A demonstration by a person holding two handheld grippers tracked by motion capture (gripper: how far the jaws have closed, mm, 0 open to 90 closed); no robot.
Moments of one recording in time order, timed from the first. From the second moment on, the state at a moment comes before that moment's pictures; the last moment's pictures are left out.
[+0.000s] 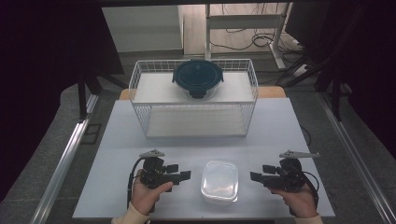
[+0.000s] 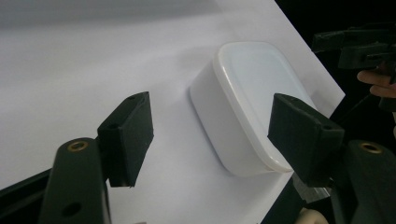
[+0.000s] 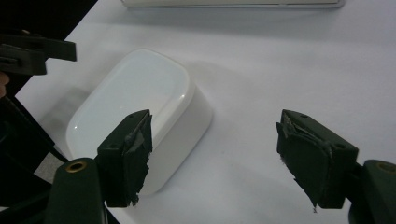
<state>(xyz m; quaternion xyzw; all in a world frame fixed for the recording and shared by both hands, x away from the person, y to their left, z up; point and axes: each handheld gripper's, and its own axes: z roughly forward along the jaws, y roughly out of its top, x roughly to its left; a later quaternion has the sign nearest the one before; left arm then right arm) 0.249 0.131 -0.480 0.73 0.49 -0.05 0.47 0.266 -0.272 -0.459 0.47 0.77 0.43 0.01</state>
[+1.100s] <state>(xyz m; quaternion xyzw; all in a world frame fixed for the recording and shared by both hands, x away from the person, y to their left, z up) 0.277 0.098 -0.503 0.72 0.48 -0.19 0.46 0.266 -0.236 -0.492 0.50 0.73 0.45 -0.12</state>
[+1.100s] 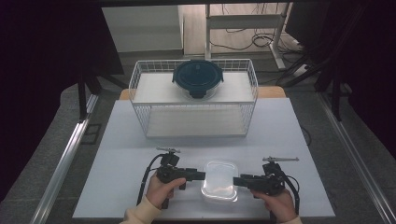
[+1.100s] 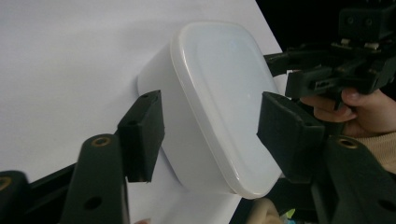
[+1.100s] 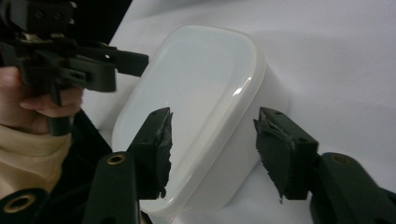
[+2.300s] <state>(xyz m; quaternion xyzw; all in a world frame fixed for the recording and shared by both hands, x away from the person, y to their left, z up) 0.257 0.103 -0.489 0.71 0.46 -0.19 0.50 0.258 -0.244 -0.479 0.49 0.71 0.49 -0.14</state>
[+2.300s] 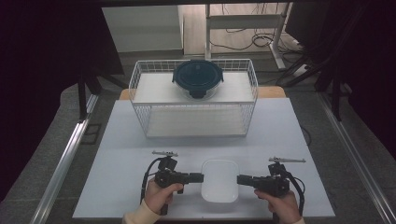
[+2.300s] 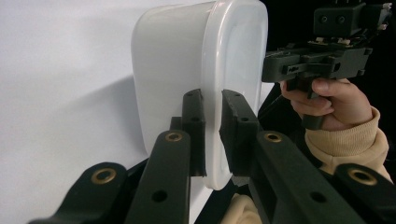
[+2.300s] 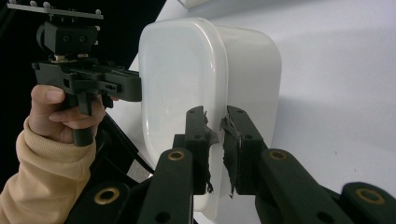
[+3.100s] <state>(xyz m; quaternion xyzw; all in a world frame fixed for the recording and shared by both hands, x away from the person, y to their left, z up) 0.262 0.118 -0.449 0.72 0.45 -0.14 0.52 0.274 -0.228 -0.443 0.44 0.73 0.51 -0.10</state>
